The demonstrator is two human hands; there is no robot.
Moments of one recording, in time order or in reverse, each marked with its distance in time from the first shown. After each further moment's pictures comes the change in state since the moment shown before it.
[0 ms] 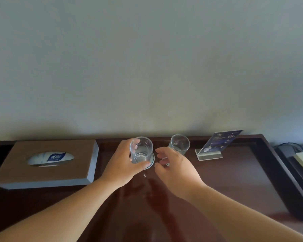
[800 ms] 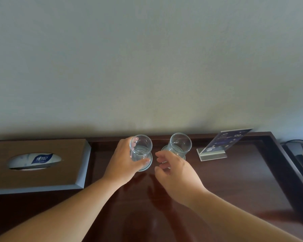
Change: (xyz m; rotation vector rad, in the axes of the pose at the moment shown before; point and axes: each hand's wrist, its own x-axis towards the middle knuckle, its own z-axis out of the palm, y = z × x) left_hand 0.033 -0.040 0.033 0.020 0.064 -0.038; right_hand 0.018 0.031 0.014 0.060 -0.028 0.045
